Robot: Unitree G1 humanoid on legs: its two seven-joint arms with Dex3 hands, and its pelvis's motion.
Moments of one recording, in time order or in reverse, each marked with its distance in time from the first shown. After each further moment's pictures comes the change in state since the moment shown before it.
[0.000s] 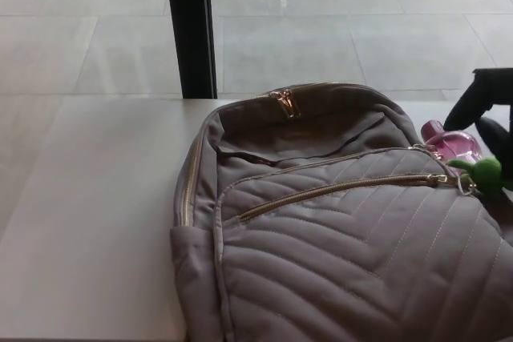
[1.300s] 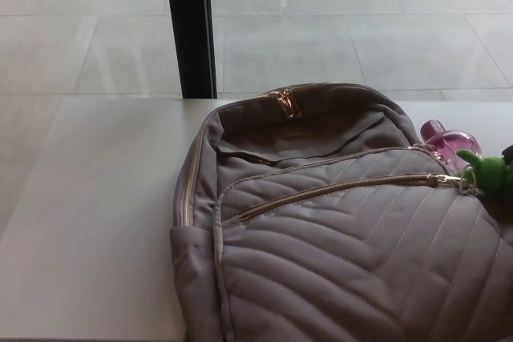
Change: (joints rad) left_arm 0.020 0.000 0.024 -0.001 -0.009 0.000 -0.036; right_arm 0.041 -0.259 0.163 0.162 -0.112 0.220 0.258
